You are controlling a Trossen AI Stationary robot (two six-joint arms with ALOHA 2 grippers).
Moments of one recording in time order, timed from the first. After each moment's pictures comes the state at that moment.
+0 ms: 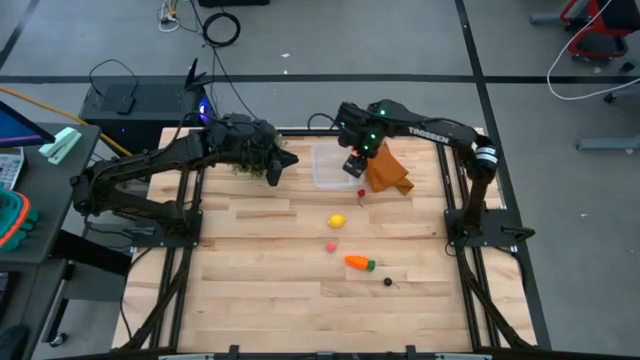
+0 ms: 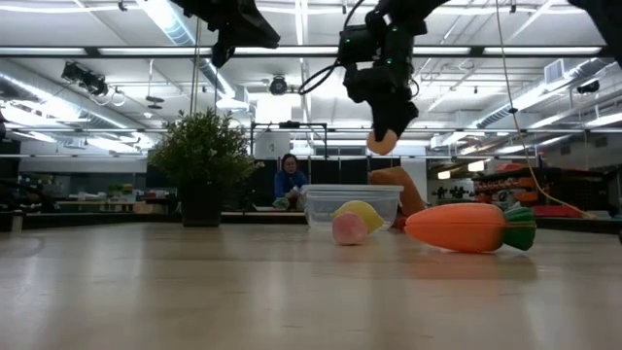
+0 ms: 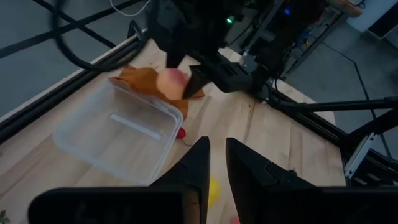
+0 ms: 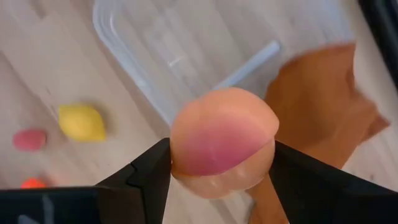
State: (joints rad) left arm 0.34 1.21 1.12 -0.34 0.13 -0.37; right arm -0.48 1.85 1.73 -1.25 -0.07 0.07
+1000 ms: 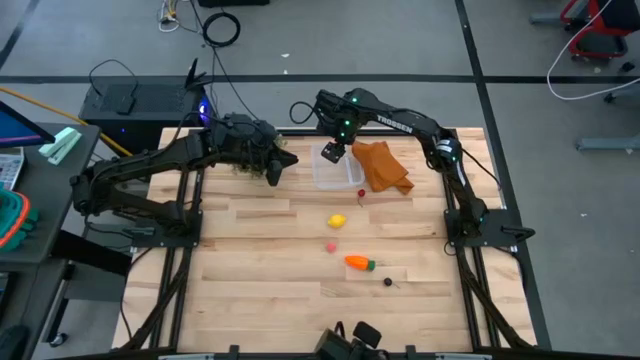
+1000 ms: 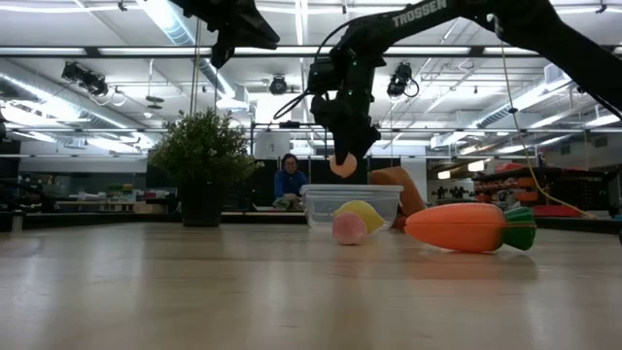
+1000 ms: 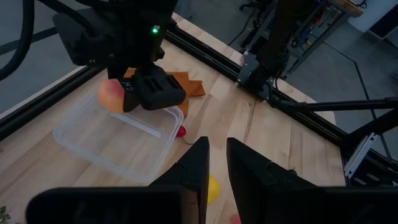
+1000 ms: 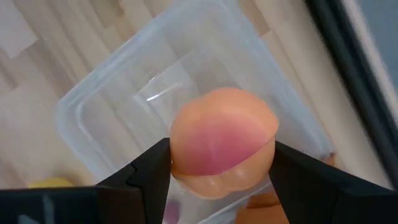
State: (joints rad) left arm 0.34 1.21 1.12 -0.34 0.13 -0.38; right arm -0.54 2.20 2.13 -1.30 -0.08 0.00
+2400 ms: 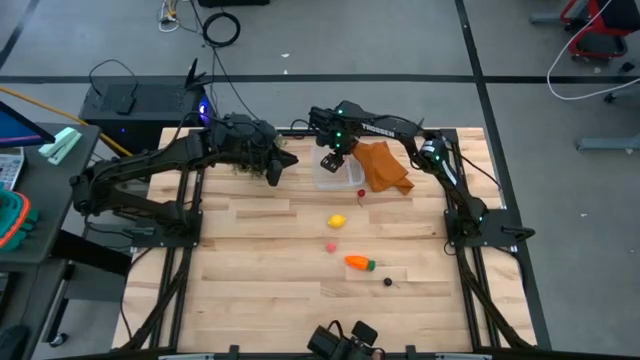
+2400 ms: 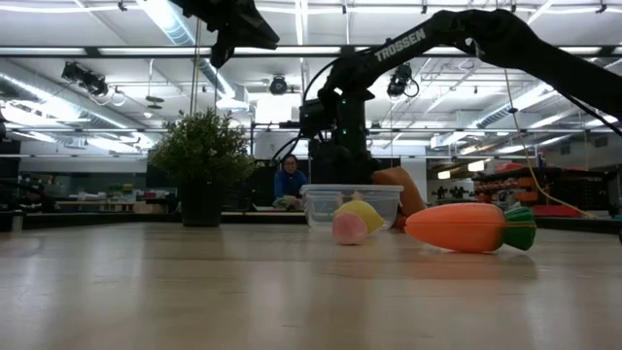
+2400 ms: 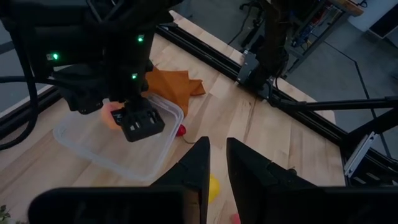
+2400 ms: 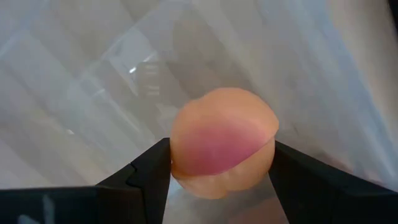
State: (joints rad) left arm 0.34 1.21 1.12 -0.35 0.13 -0.38; right arm -0.54 2.36 2.13 -1.32 -0.03 0.03
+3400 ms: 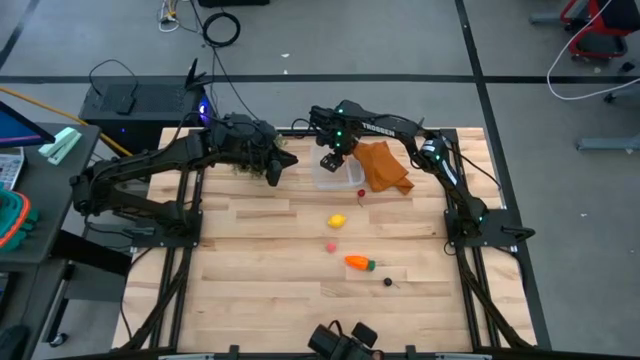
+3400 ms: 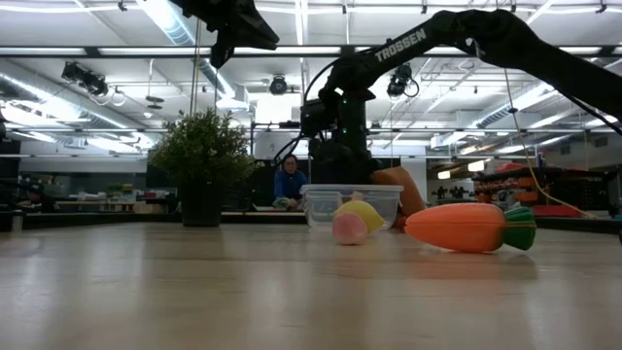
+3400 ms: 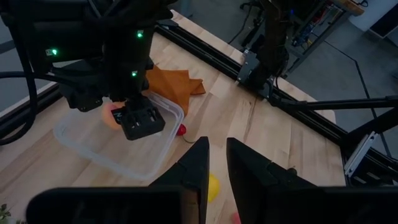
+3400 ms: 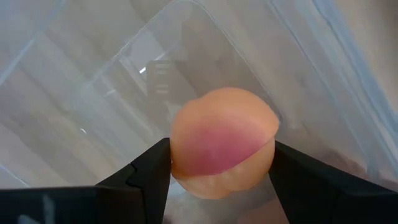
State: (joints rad) left arm 0.34 1.21 1.12 -0.35 0.13 -0.38; right arm -0.55 2.36 2.13 -1.32 -0.08 0.05
